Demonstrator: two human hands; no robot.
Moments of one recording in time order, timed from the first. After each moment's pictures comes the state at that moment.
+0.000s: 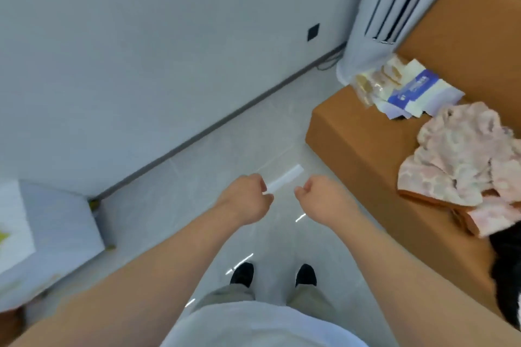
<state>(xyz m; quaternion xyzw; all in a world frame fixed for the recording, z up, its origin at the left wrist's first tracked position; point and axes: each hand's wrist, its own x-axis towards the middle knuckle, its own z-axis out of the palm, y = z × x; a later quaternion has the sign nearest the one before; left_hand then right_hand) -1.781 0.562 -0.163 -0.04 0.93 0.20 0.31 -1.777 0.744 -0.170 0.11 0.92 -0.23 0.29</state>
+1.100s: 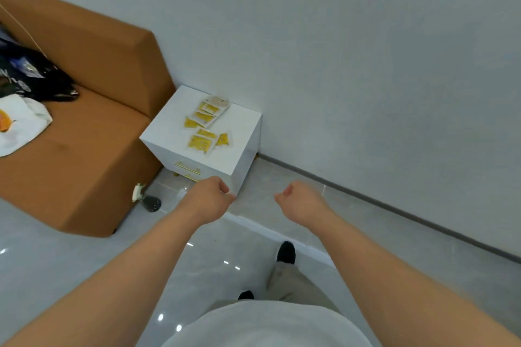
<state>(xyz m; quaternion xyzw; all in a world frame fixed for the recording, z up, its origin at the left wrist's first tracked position) -1.543 -0.043 -0.166 -0.56 0.73 0.37 0.10 -1.723 0.073 -0.141 -0.33 0.84 -0.11 0.42</state>
